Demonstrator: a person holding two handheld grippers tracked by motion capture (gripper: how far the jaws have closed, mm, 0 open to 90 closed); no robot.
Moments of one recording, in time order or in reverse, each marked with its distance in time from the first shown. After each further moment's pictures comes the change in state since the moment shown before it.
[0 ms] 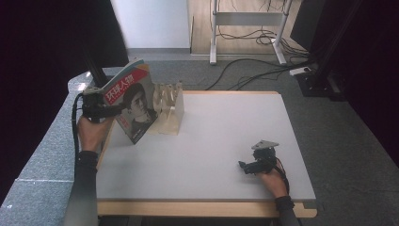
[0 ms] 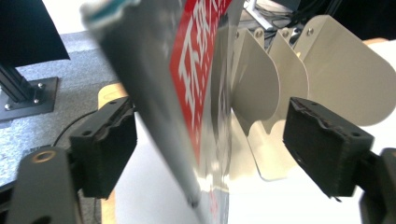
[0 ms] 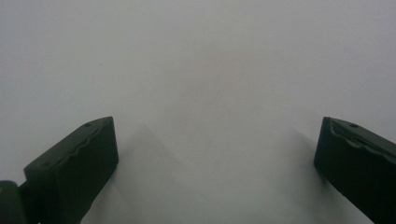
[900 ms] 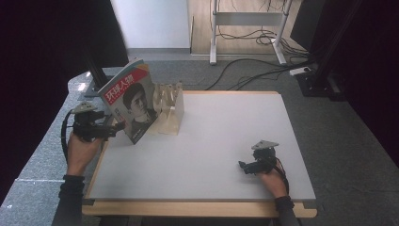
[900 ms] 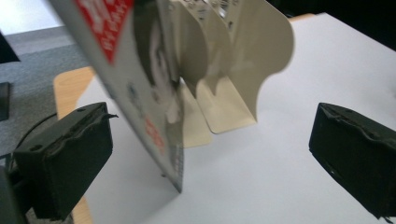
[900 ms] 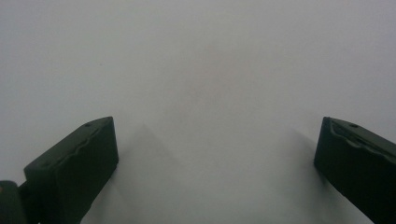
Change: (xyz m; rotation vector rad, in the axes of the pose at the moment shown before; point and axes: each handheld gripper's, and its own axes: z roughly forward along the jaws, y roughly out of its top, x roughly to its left) left arm -0.025 -0.033 -0.052 0.018 -0.162 0.078; right arm 0.000 0.000 0.000 0.000 0.000 -0.004
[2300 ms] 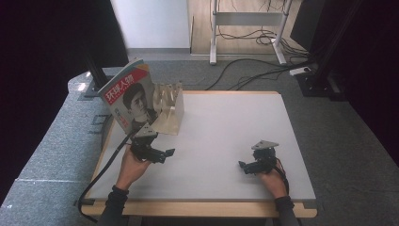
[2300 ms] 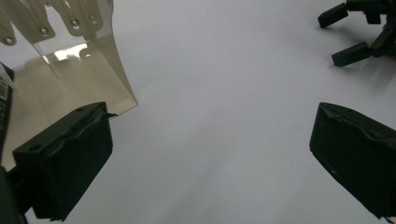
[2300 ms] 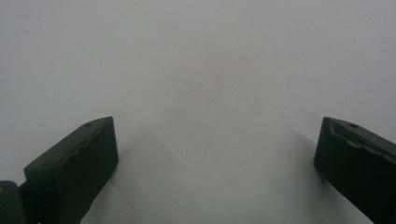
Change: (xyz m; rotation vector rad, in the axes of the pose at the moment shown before) left arm -0.106 -0.043 0.106 0.097 -0.252 0.175; right arm 0.001 0.000 0.000 0.002 -0.002 0.003
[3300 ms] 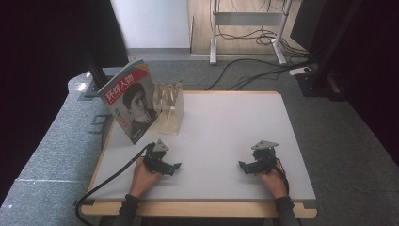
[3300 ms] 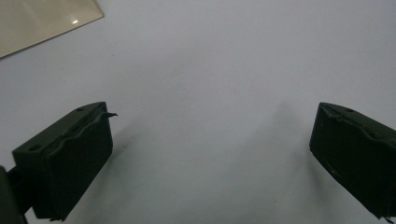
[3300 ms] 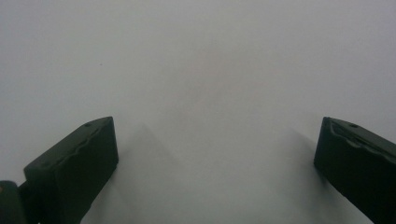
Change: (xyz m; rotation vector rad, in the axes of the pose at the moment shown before) left arm -0.006 -0.056 0.066 0.138 0.049 0.009; right arm 0.000 0.000 0.000 0.000 0.000 -0.001
